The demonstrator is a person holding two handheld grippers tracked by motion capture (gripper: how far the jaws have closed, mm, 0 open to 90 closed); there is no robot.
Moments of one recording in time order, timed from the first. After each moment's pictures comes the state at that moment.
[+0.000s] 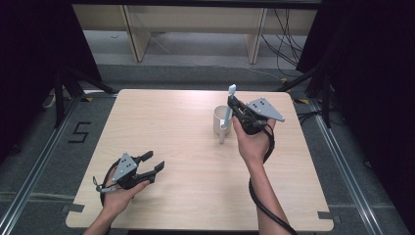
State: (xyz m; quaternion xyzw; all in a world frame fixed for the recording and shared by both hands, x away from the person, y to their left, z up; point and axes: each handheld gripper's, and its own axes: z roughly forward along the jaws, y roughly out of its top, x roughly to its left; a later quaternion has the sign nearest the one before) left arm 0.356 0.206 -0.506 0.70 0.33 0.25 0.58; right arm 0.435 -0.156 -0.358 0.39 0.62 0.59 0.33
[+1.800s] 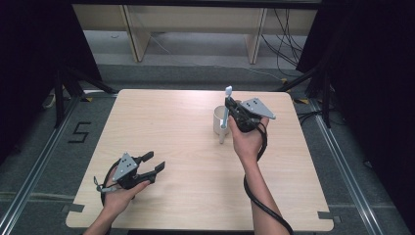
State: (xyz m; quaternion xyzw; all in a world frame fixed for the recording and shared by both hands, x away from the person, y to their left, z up) left arm 0.356 0.206 -0.506 0.70 0.34 0.25 0.58; right arm 0.458 -0.148 -0.380 0.41 0.63 0.58 0.33
